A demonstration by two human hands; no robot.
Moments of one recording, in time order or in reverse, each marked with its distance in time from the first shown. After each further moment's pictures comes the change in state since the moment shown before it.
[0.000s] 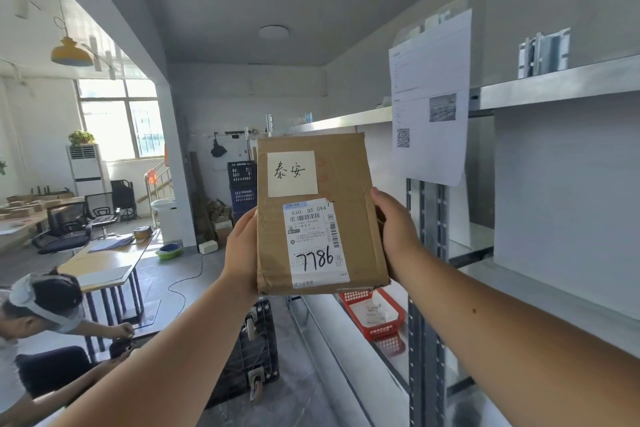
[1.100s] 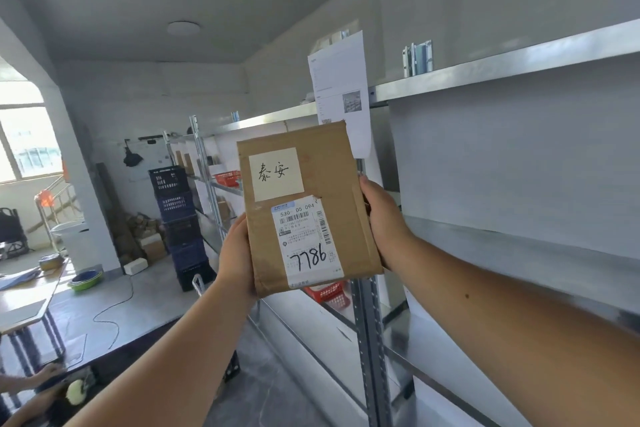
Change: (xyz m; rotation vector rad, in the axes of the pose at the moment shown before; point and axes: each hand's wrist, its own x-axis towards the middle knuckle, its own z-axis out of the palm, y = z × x) left_hand -0.123 0.023 0.025 -0.261 -0.206 -0.318; right_hand -0.163 -0.058 -0.028 -0.164 0.150 -0.030
